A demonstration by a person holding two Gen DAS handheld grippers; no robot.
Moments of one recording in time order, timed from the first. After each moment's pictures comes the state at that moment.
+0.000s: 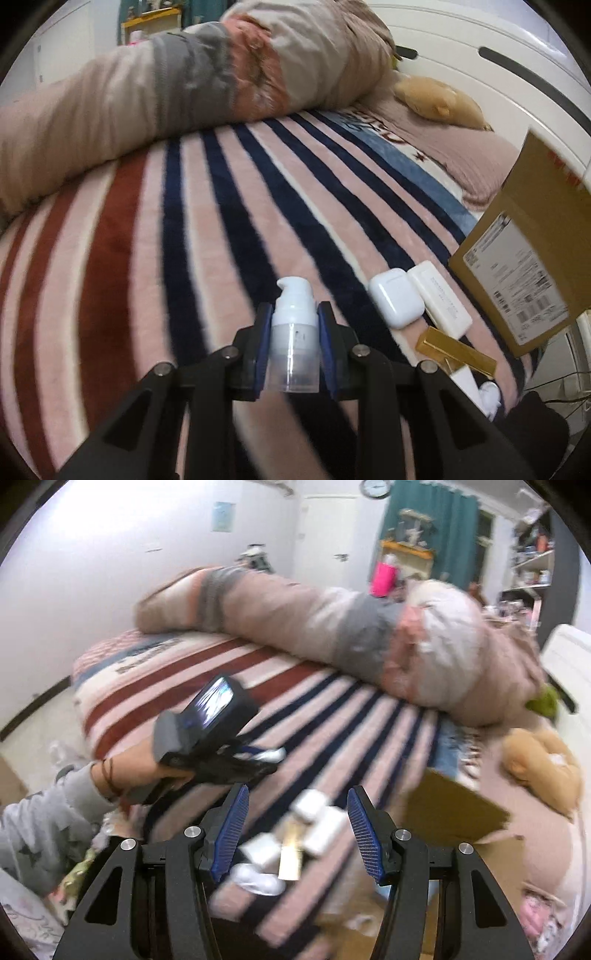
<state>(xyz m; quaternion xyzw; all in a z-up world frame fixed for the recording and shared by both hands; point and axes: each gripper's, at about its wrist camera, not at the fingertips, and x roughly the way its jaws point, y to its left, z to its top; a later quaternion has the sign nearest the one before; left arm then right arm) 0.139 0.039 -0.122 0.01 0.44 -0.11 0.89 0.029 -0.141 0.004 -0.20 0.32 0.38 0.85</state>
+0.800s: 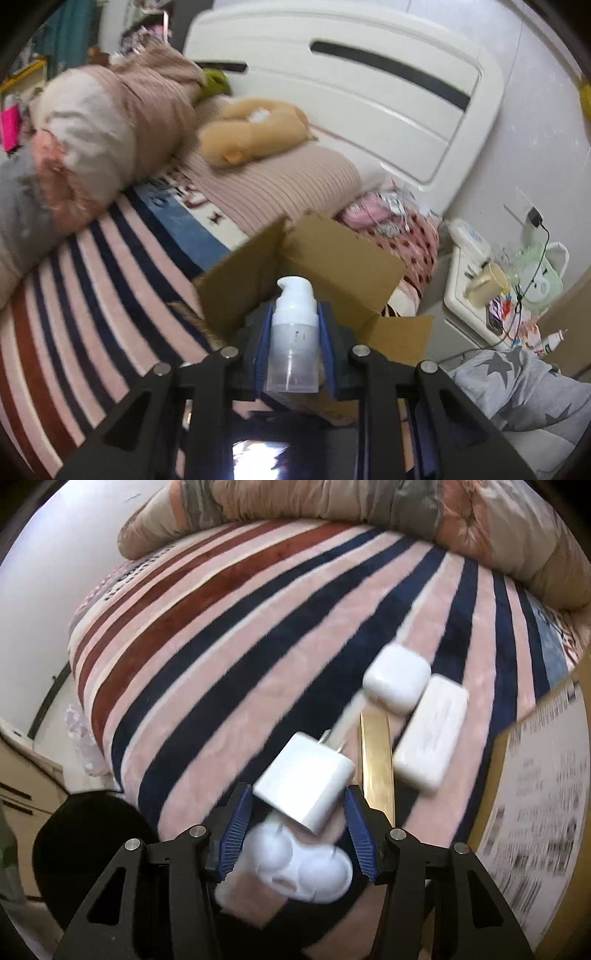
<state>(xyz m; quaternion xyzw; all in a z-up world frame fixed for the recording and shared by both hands) 0.133 -0.169 0.031 0.06 0.43 -0.36 0.83 0.095 -0.109 -0.164 -0.16 0.50 0.37 0.76</state>
